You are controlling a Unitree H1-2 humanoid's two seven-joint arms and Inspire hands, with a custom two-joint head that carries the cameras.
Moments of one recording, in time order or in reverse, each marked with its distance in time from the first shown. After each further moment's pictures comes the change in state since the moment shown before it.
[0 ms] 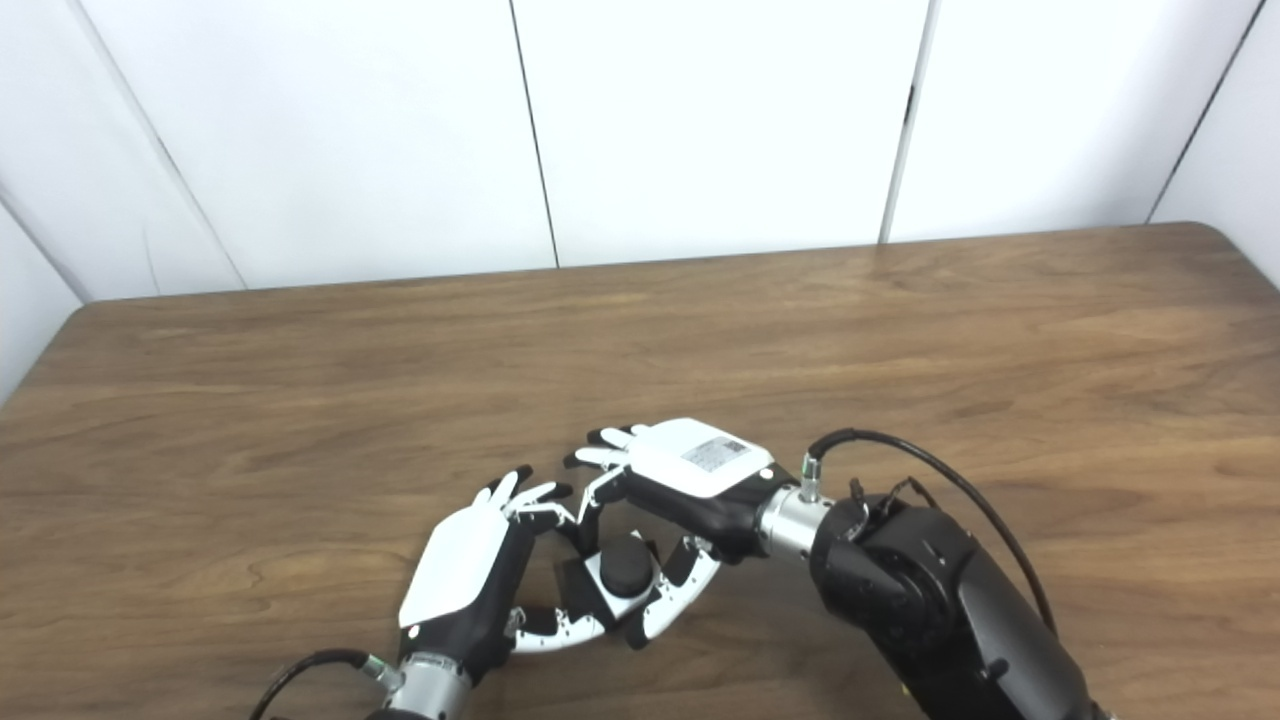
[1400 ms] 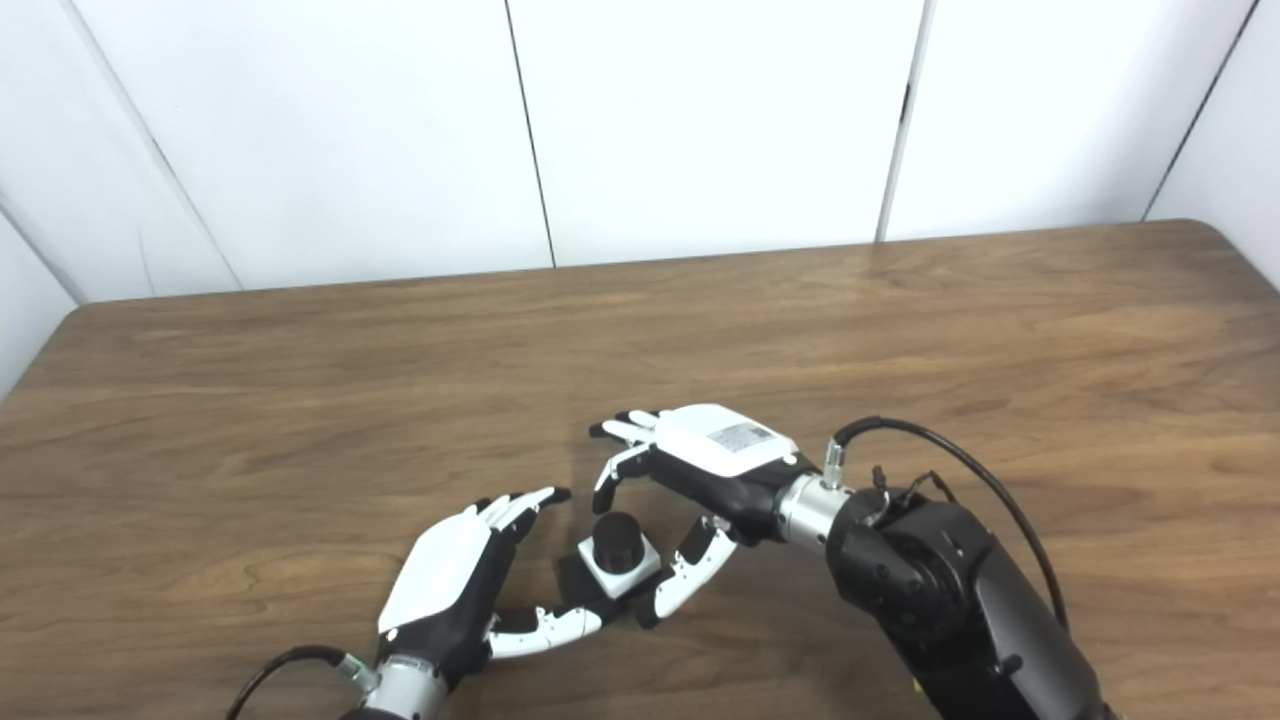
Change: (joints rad) left arm 0.017 0.015 0.078 -0.031 -0.010 -0.011 -0.107; right arm 0.007 0.002 -0.050 -0.007 0.009 0.078 0.004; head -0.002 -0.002
